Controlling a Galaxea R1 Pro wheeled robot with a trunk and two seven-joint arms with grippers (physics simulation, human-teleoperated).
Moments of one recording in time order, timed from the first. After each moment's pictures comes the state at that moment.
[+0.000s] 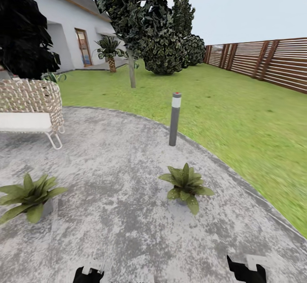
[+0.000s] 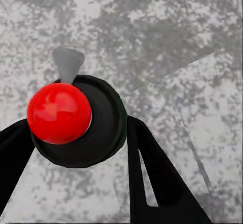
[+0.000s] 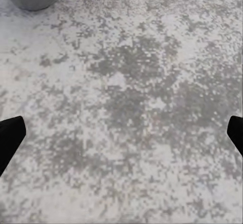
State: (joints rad) left arm -0.40 0.05 0.32 -0.20 -0.43 -0.25 -0.21; right arm -0.33 0.04 -1.01 -0.63 0.74 -0.26 0.35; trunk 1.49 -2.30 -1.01
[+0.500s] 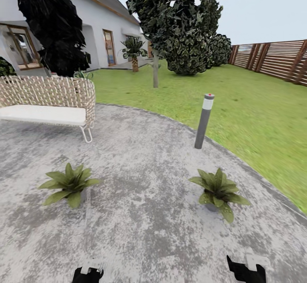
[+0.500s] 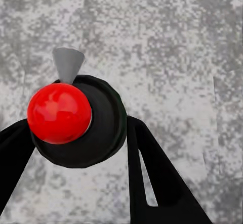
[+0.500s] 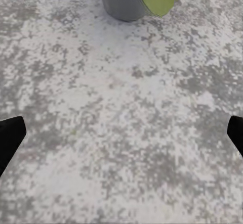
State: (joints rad) left arm -0.40 0.06 0.32 -0.20 -0.38 -0.25 -0.21; right arm -0.33 0.04 -1.01 -0.62 0.74 -0.26 0.35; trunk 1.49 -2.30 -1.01
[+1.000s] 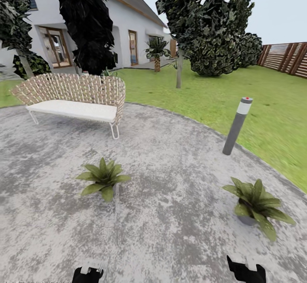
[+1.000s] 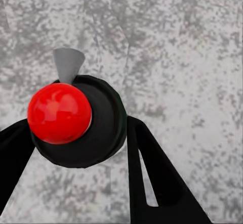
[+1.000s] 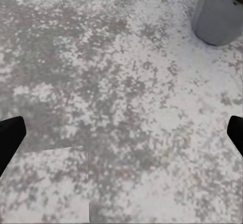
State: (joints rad) left arm -0.40 0.06 0.32 -0.20 -0.38 -0.25 -0.21; right arm -0.33 0.04 -1.01 -0.63 0.74 -0.26 0.35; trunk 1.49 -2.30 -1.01
